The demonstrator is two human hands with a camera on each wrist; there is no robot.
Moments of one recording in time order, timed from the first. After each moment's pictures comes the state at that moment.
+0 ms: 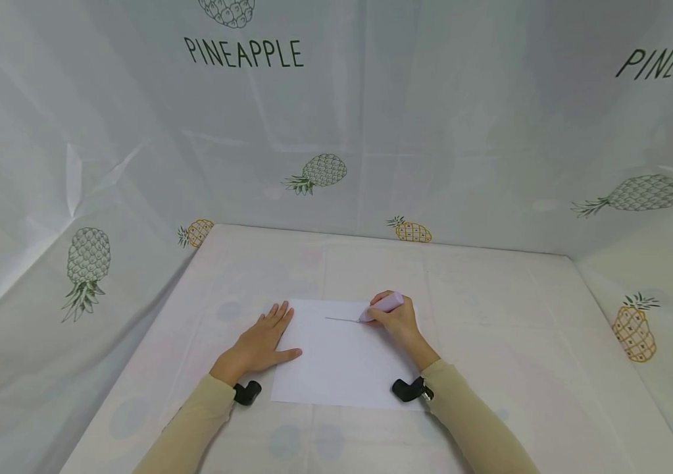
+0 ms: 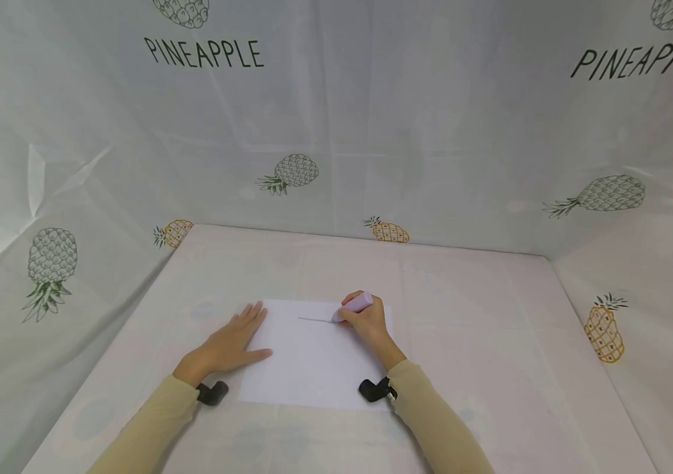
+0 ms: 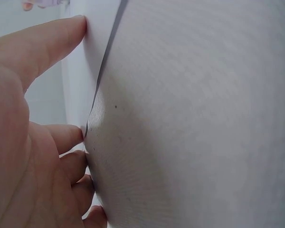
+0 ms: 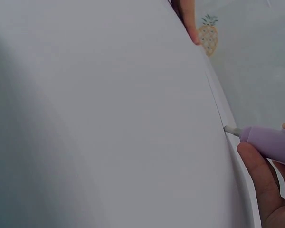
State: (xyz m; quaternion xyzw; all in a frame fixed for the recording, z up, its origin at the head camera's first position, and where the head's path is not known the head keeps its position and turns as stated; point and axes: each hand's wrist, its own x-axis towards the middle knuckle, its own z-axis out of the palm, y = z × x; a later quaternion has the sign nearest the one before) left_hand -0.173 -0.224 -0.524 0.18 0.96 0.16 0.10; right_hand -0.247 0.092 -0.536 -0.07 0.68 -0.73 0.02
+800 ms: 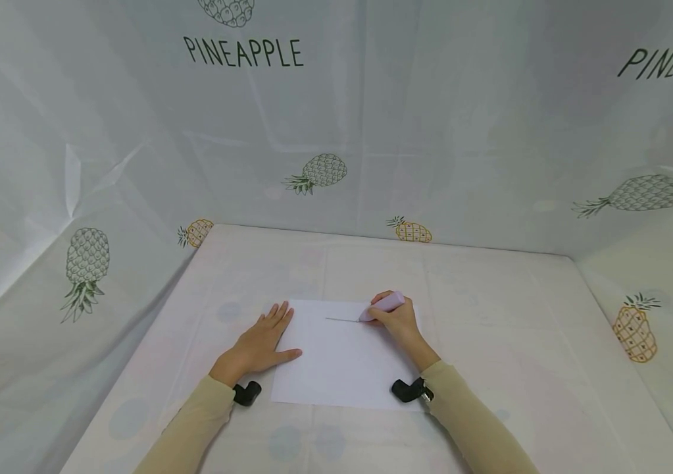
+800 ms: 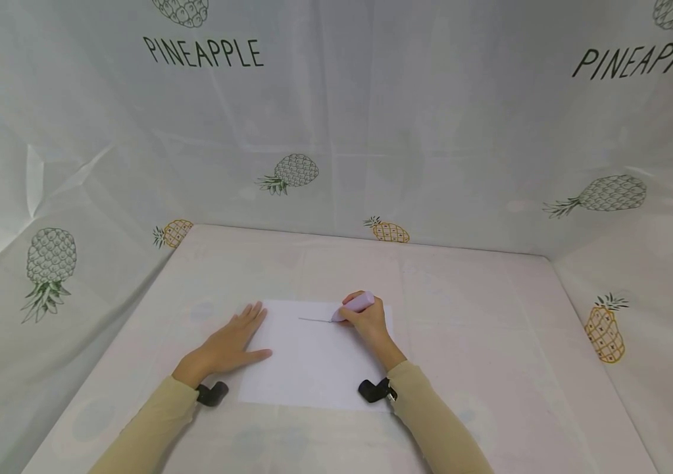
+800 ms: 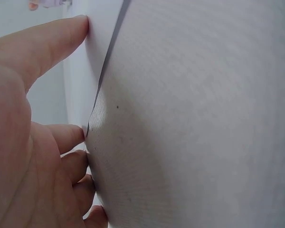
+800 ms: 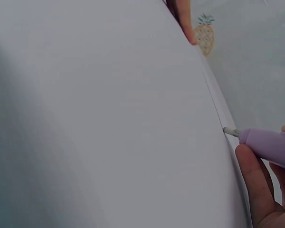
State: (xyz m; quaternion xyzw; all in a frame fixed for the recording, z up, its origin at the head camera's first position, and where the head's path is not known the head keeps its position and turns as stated) left_hand -0.173 -0.224 -0.525 0.18 0.97 0.16 0.10; right_hand -0.248 0.091 -0.537 -0.02 0.68 -0.73 0.04
